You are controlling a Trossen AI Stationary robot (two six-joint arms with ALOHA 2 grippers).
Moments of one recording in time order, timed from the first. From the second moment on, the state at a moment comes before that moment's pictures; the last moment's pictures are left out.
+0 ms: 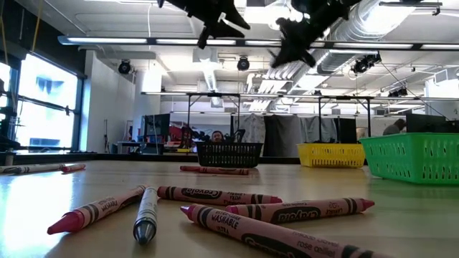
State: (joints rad) left arm 0.38 1.58 1.44 -0.13 -0.03 -0.43; right arm -0.69 1.46 1.40 -0.64 -0.18 0.21
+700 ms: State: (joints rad) left arm 0.39 1.58 1.44 -0.17 0.03 -0.50; right arm -0.99 1.47 0.88 -0.61 -0.30 0.13
